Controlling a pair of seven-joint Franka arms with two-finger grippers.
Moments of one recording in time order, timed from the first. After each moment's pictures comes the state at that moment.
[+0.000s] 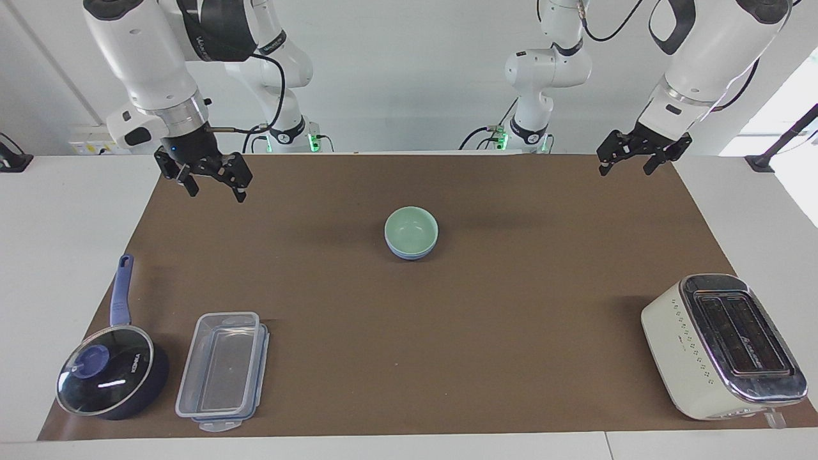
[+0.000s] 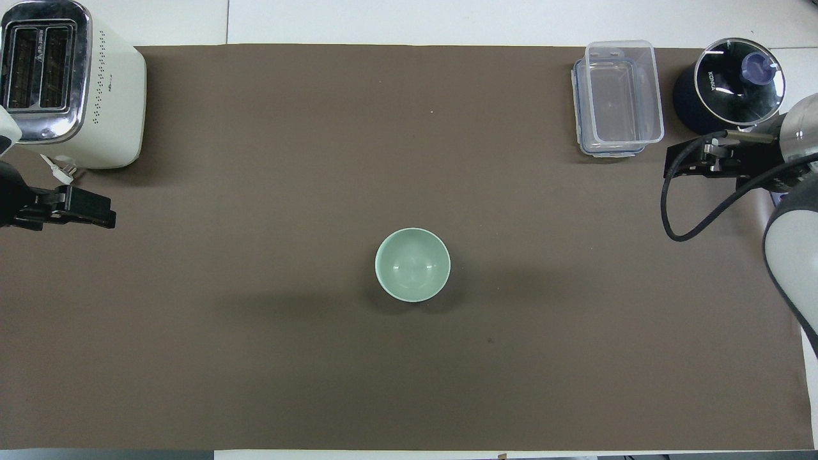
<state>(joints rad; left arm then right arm) -0.05 -0.07 -0.04 -1.68 -0.02 1.55 -0.03 -0.18 -0.01 0.23 -1.66 0.00 1.71 0.24</state>
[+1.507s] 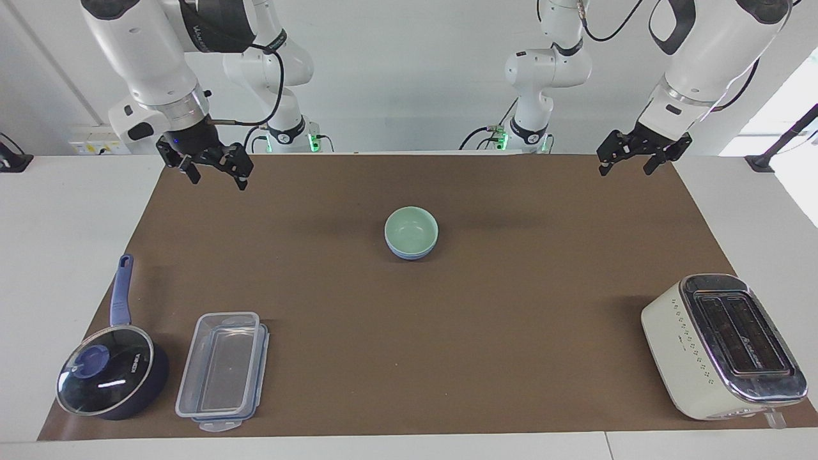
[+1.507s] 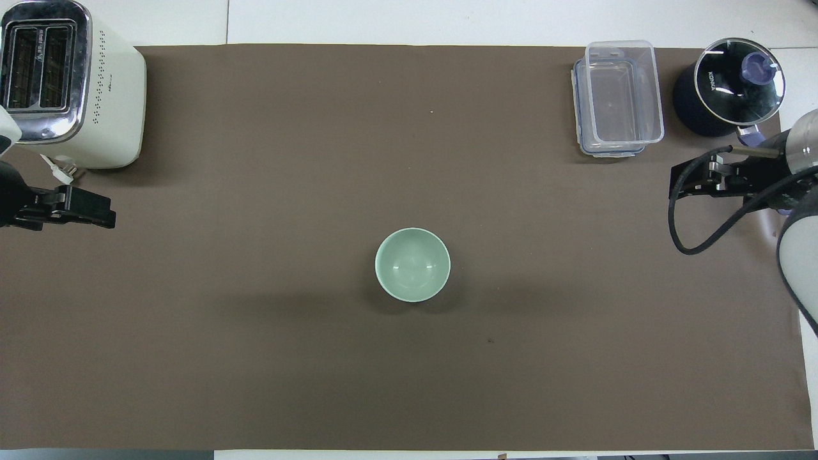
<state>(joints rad) -0.05 -0.07 -0.04 -1.68 -0.02 1.55 -0.03 -0.02 -0.02 0.06 -1.65 0.00 1.61 0.24</state>
